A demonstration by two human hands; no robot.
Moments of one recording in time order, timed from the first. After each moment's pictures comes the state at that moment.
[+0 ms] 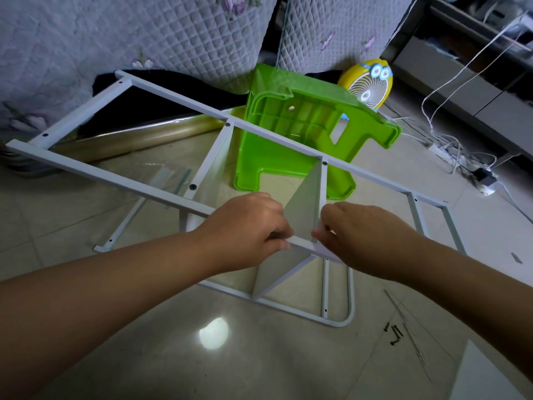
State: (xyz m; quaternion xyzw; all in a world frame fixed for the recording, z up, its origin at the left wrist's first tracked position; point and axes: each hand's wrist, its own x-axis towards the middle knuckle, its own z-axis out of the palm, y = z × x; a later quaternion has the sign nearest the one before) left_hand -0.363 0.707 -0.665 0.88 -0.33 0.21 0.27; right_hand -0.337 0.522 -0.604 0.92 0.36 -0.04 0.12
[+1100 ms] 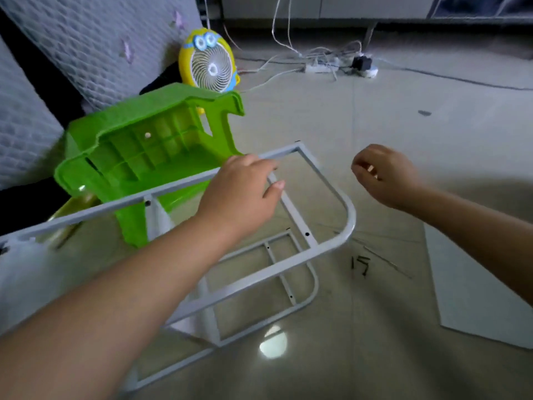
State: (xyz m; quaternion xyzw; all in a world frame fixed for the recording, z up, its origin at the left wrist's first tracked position) left_hand -0.280 0.510 -0.615 0.92 -0.34 0.06 0.20; right_hand -0.329 0.279 -0.645 0.97 -0.06 0.13 -0.17
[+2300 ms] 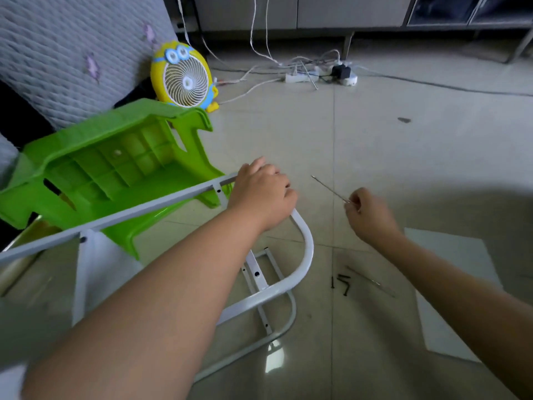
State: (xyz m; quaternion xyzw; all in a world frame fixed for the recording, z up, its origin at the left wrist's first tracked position) left_hand -0.241 0.402 -0.656 0.93 -0.36 -0.01 0.09; right_hand -0.327 0.231 -0.723 0.91 -0.28 0.08 -0.30
